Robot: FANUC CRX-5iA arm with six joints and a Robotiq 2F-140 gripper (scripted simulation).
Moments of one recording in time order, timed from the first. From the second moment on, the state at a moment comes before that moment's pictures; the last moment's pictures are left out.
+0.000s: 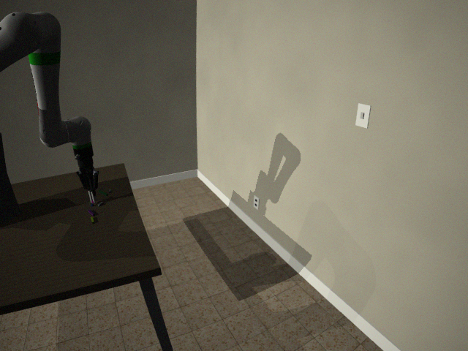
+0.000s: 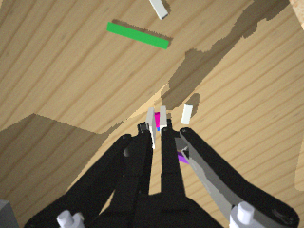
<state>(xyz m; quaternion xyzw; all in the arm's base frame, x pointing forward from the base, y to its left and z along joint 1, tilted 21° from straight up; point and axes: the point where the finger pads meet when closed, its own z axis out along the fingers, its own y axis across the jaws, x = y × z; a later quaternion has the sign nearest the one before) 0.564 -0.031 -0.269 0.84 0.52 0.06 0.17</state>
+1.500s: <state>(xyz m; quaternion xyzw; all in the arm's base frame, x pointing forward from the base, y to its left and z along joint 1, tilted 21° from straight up) 0.567 -0.033 -0.280 0.84 0.52 0.06 0.17</state>
